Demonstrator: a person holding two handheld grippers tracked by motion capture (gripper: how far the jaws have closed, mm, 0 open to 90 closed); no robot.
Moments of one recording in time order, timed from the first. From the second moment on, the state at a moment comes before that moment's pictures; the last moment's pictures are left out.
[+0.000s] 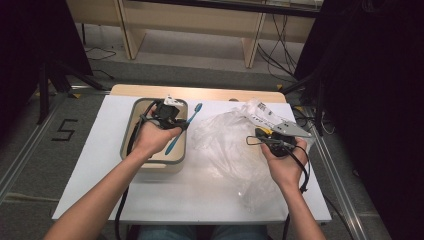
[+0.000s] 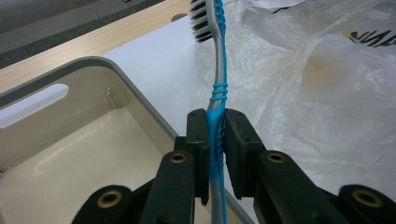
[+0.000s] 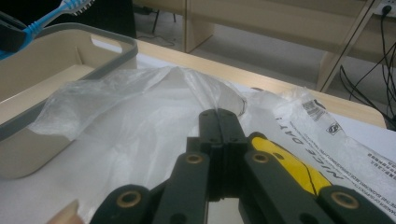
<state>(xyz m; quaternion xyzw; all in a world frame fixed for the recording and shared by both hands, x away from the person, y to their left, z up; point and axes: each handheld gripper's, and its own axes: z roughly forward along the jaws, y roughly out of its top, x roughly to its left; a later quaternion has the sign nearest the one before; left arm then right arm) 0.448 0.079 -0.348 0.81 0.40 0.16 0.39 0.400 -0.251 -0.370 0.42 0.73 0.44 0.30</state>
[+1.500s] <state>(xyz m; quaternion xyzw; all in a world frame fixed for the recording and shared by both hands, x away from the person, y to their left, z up) 0.413 0.024 -0.354 0.85 0.33 0.12 0.40 0.399 -0.250 -0.369 0.42 0.73 0.44 0.30</state>
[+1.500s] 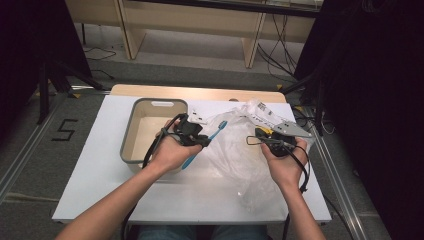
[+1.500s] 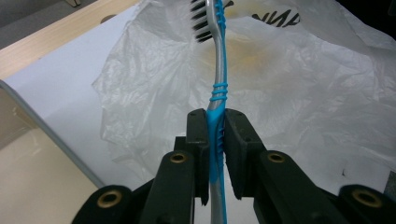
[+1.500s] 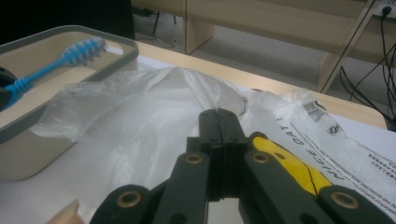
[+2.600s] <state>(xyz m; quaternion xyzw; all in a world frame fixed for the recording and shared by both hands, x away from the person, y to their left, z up) 0.417 -0.029 -0.387 0.88 0.31 0.10 0.36 0.398 -0.249 -0.368 0.42 0.73 0.45 0.30</state>
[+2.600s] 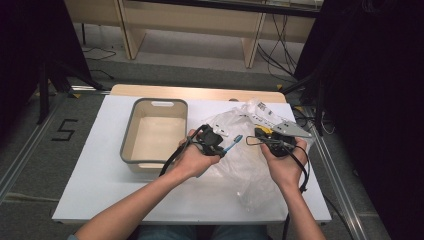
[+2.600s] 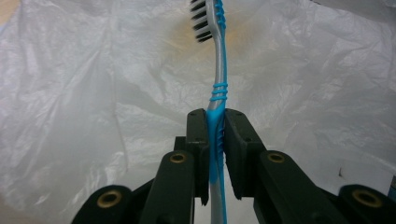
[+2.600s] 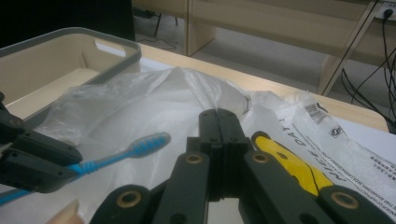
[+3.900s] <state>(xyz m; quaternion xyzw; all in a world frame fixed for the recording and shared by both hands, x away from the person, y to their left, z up) 0.453 -0.088 -0.426 0.86 0.30 0.16 0.38 0.399 -0.246 -0.371 0.42 0.75 0.43 0.28</state>
